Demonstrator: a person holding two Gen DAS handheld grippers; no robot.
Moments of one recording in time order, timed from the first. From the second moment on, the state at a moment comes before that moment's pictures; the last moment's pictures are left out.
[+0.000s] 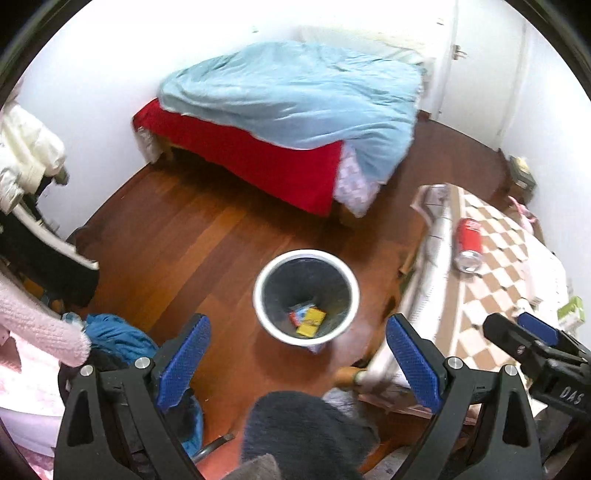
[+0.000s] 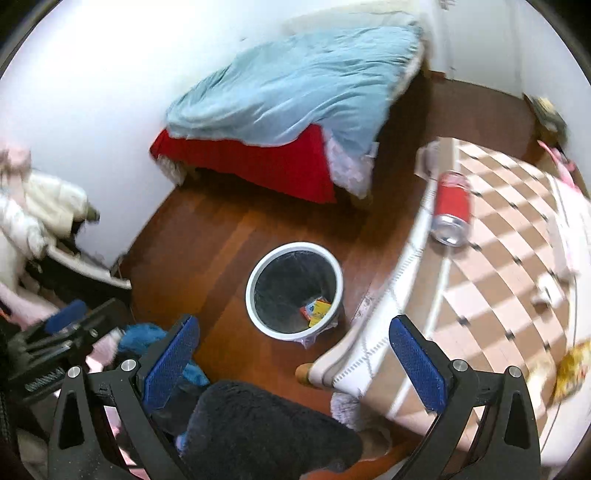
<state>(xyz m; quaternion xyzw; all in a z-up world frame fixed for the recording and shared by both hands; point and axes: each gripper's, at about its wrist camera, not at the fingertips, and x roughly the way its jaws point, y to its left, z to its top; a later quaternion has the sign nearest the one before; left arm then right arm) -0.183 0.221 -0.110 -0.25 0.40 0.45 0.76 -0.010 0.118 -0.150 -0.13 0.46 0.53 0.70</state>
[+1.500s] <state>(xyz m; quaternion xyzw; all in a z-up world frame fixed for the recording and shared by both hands) 0.193 -0.008 -0.288 -0.19 0.58 0.20 0.77 0.280 -0.169 -0.303 -0.08 0.58 0.20 0.78</state>
